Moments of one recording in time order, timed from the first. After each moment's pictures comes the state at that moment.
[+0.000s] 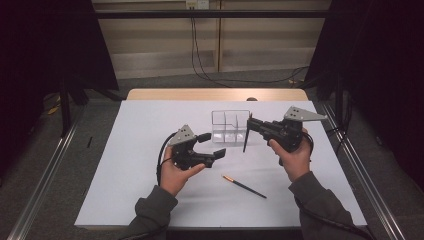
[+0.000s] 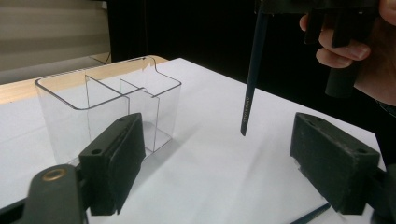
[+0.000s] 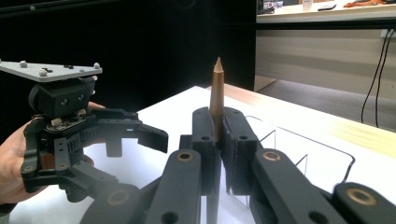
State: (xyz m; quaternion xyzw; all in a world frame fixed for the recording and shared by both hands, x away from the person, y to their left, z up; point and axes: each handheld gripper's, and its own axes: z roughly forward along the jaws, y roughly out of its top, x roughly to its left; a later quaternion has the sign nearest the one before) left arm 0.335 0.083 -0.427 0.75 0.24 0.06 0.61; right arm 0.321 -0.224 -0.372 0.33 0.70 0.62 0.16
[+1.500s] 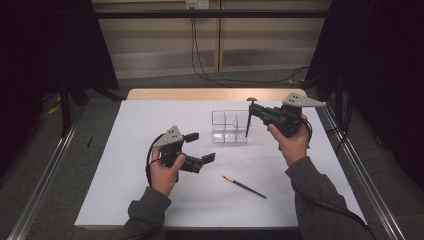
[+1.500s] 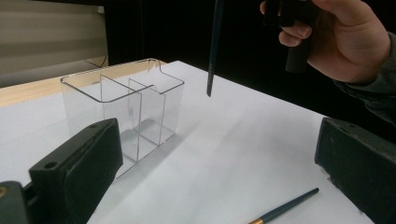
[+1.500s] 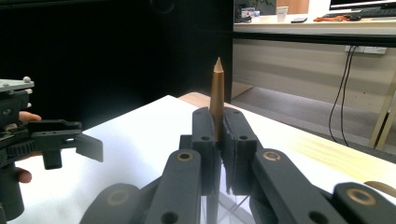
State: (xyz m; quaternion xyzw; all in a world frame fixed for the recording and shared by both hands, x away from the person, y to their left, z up) left arm 0.332 0.110 -0.424 0.75 0.23 0.06 0.62; right arm 0.355 -0.228 -0.361 0.34 0.69 0.60 0.20
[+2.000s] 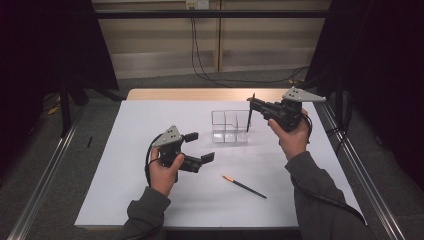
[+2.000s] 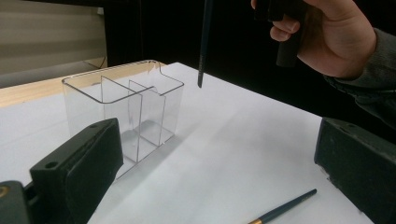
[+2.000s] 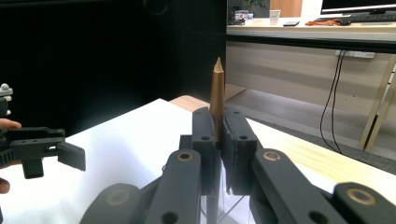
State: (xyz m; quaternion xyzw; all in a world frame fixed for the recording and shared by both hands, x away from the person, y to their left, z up) left arm 0.333 0.113 -0.424 0.74 0.23 0.05 0.62; right arm 0.366 -0.230 -0.355 0.35 0.69 0.60 0.22
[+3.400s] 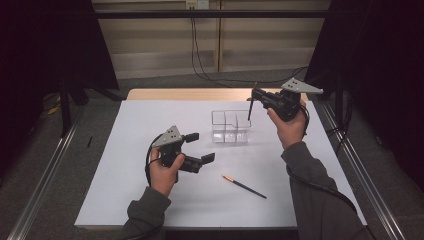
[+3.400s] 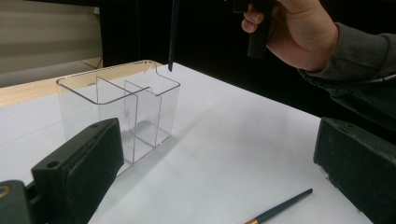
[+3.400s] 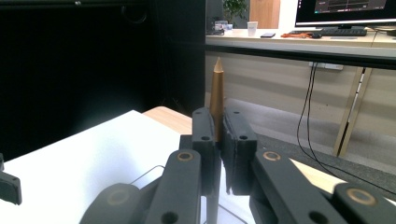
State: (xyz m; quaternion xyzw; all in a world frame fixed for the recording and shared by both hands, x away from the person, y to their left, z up) left arm 0.332 0.112 -0.423 0.74 0.23 0.05 0.62; right arm 0.397 -0.235 -0.358 0.36 0.67 0.60 0.25
